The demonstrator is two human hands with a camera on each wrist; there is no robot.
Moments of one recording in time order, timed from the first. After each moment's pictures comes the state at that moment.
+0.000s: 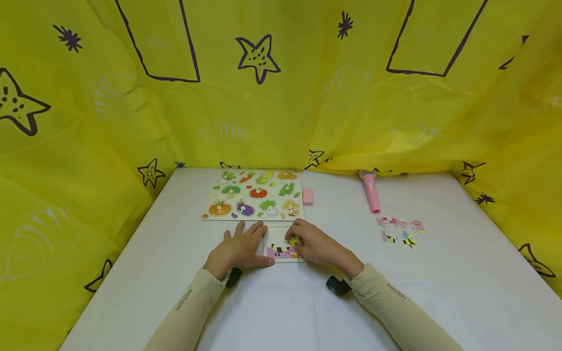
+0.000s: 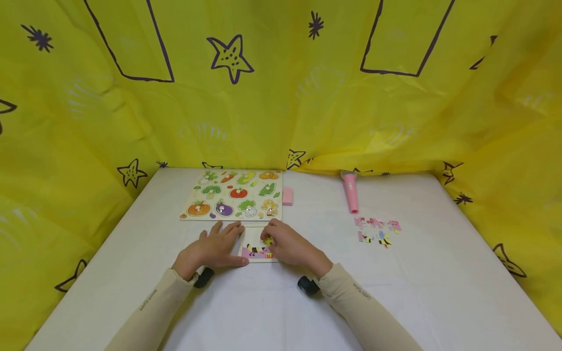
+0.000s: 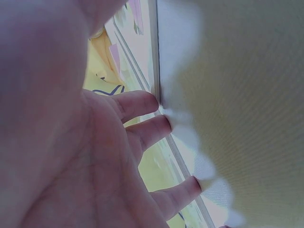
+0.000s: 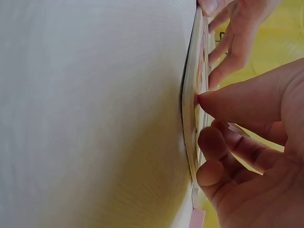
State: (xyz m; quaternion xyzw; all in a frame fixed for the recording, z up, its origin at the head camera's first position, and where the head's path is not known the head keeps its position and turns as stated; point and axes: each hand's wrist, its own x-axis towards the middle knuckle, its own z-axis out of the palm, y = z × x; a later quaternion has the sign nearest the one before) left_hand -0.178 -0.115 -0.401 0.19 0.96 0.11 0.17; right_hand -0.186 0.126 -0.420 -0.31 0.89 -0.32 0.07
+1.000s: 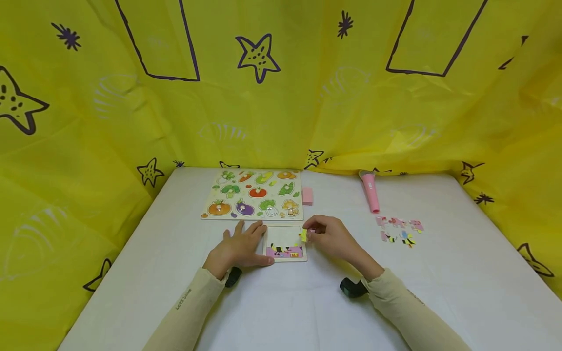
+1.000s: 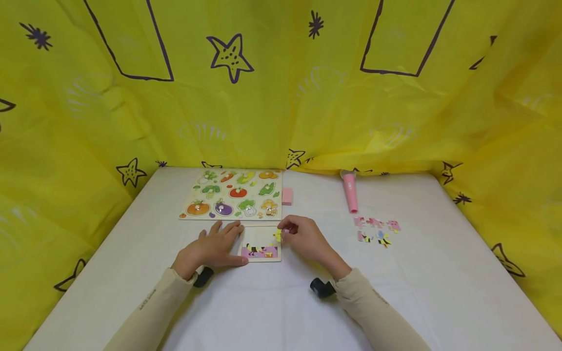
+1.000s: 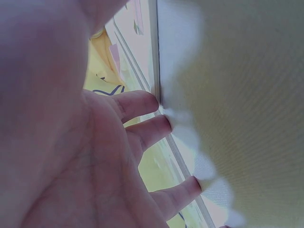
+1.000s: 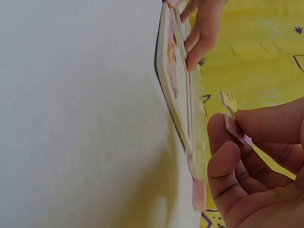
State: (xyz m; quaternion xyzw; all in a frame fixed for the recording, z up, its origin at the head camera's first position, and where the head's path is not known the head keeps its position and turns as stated) left_hand -0.179 -0.116 -0.401 0.19 0.96 0.11 0.18; right_hand -0.177 0.159 -0.412 -0.17 0.86 -0.47 0.03
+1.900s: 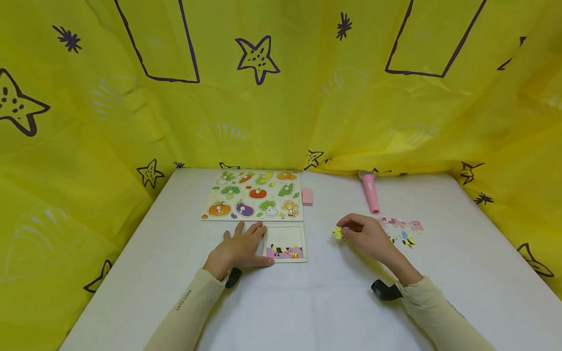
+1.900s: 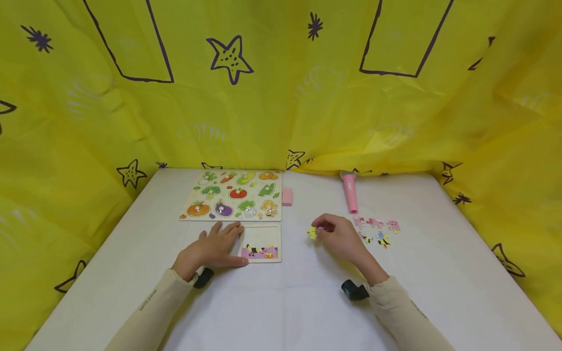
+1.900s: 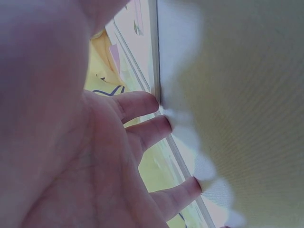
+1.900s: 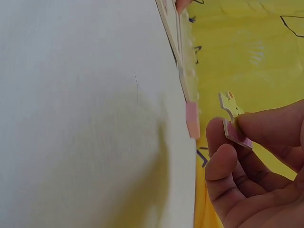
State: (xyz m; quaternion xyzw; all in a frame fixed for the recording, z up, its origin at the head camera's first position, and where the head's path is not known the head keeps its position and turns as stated) left_hand -0.179 -0.116 -0.402 0.19 0.96 0.12 0.18; right_hand -0.166 0.232 -0.406 -0.13 0.86 -0.48 -0.01
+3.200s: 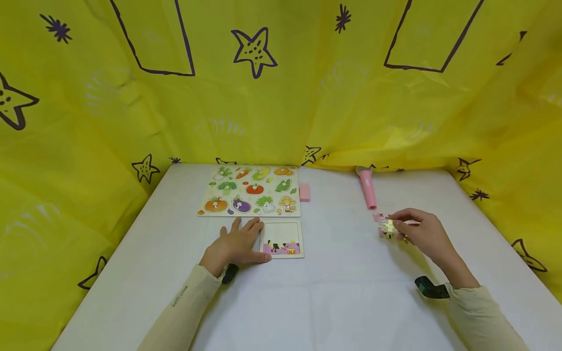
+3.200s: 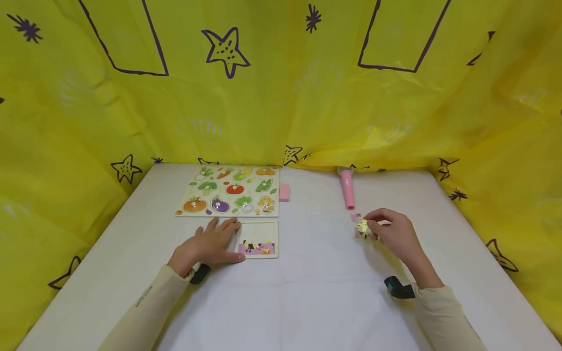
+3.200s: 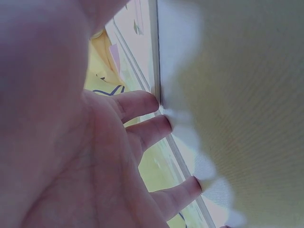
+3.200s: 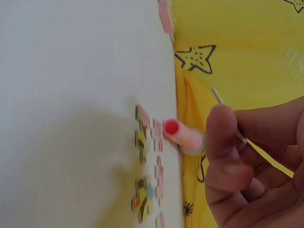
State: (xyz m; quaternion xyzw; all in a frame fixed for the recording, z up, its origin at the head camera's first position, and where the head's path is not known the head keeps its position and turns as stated) left_hand -0.182 -0.117 -0.403 0.20 0.96 0.12 0.19; right_hand -0.142 0.334 -0.389 0.01 0.90 -0.44 -0.03
